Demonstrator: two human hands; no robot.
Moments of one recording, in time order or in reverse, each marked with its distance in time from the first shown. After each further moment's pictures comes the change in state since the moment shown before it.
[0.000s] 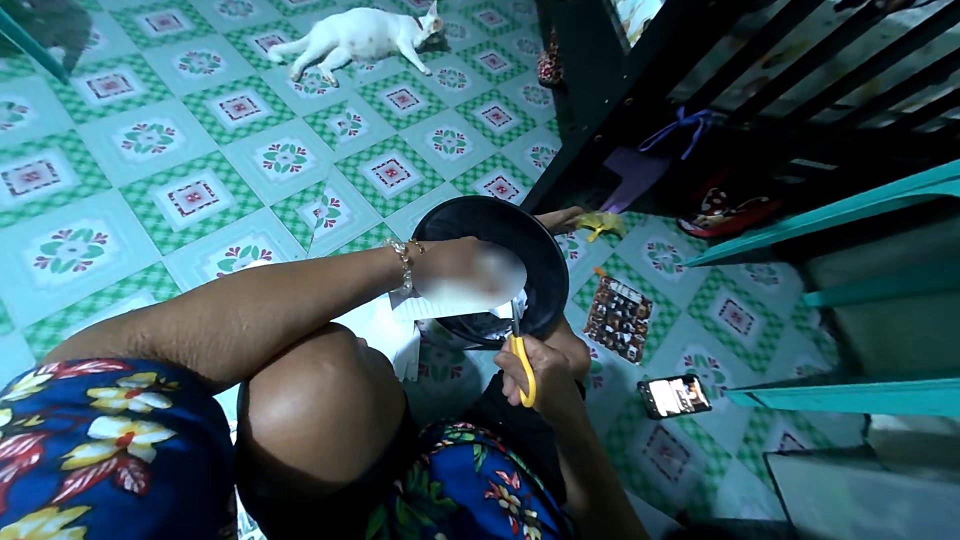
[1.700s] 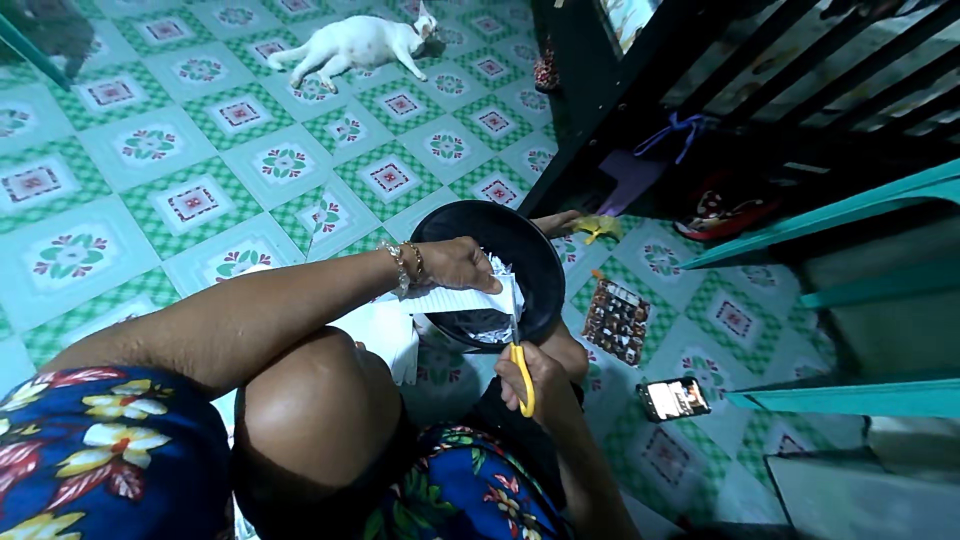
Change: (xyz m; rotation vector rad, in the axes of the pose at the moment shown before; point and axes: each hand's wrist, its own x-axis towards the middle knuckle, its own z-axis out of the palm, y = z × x) left_hand -0.002 0.002 -0.004 0.031 0.022 0.006; right_hand -0.005 -0.002 -0.002 -0.037 -0.011 0.076
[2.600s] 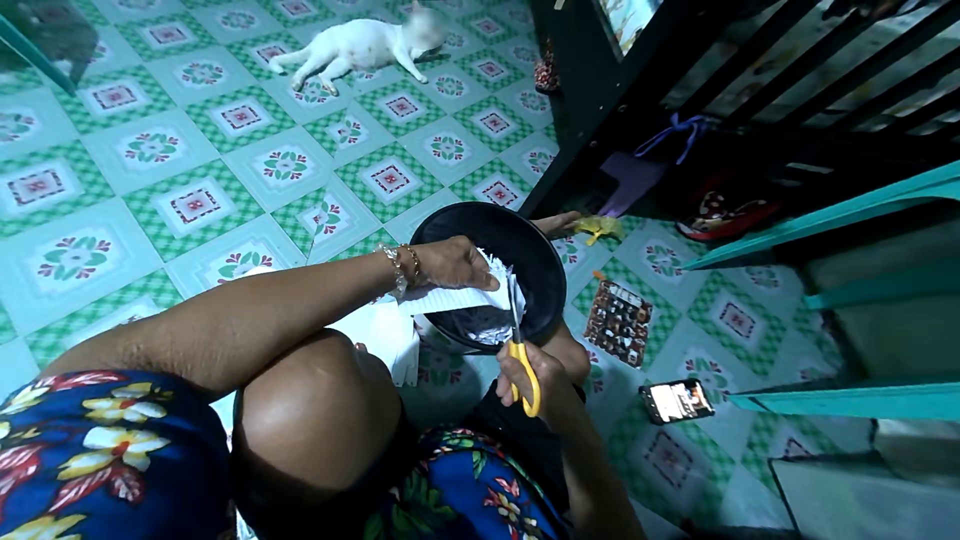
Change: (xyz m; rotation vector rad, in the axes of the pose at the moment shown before) left_hand 0.002 -0.007 -0.001 -0.009 0.050 0.020; right_hand 0.006 0.005 -0.006 0.098 -0.089 -0.014
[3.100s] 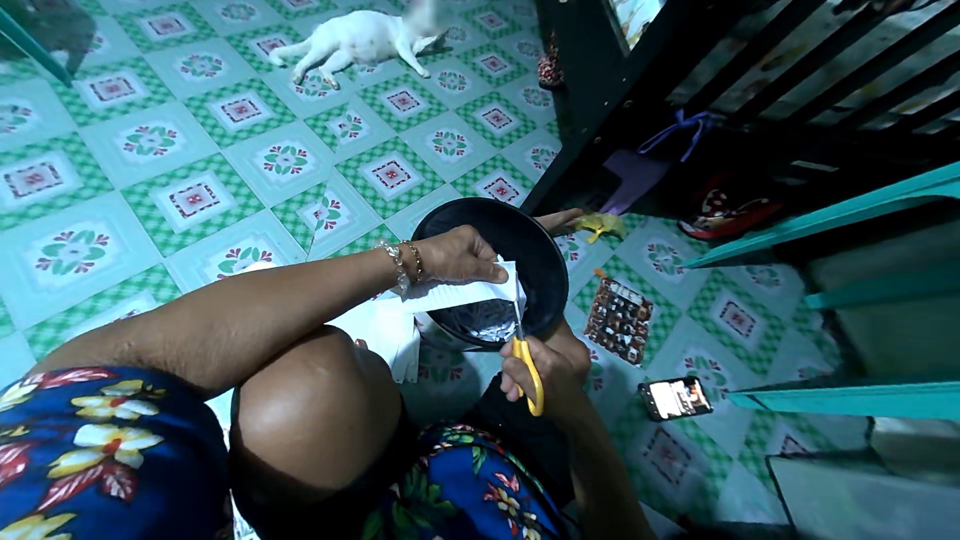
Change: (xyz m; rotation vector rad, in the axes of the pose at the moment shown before) left_hand -0.003 0.002 0.000 0.017 0.045 0.109; right_hand 0.000 -0.007 -0.002 -0.106 0.013 -0.042
